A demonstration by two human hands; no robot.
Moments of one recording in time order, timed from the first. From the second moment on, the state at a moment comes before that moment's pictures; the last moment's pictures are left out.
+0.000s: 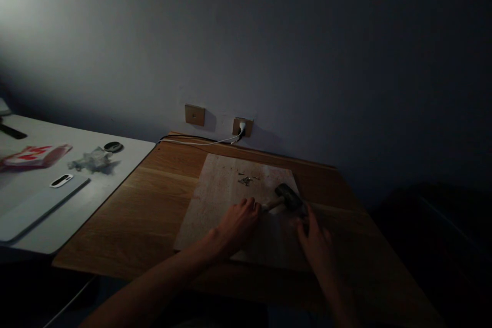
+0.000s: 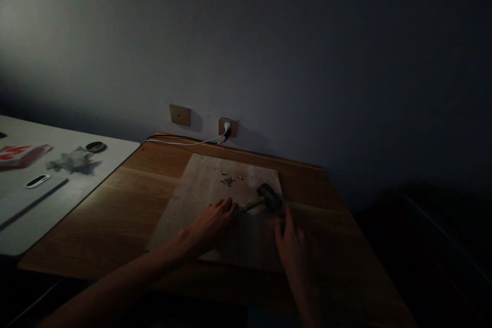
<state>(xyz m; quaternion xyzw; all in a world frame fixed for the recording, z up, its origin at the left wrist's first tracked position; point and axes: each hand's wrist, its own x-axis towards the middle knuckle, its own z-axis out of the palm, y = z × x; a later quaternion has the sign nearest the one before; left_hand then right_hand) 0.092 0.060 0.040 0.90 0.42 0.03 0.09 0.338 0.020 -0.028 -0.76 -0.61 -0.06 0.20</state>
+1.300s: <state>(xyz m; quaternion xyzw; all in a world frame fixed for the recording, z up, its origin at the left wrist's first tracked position) -0.085 0.141 0.020 0.74 0.65 0.14 0.09 0.337 0.026 -0.056 -0.72 -0.61 -0.17 0.28</state>
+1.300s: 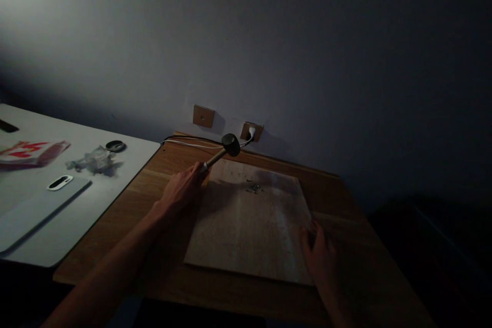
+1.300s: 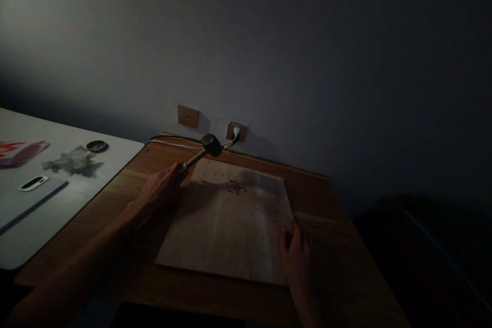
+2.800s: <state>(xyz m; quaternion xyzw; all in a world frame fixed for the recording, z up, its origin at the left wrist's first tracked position) -0.082 0.128 0.007 0.77 0.63 0.09 0.05 0.353 0.027 -0.039 -0.71 -0.67 -0.09 0.21</state>
